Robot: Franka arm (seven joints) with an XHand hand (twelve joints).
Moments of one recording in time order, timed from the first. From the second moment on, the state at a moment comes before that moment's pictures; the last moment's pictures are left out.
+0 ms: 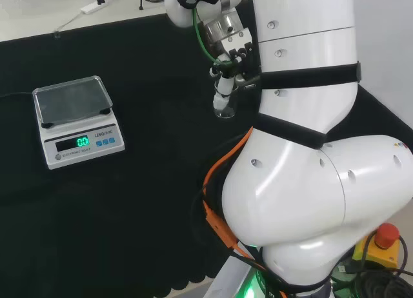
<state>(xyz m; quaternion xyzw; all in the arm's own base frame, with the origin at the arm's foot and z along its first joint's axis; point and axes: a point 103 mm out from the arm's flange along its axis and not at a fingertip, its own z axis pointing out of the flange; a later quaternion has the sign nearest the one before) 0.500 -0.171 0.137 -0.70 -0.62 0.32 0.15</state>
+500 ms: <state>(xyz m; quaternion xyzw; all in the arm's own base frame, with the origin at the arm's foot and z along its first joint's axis) 0.496 -0.161 0.121 -0.71 -0.63 0.29 0.15</state>
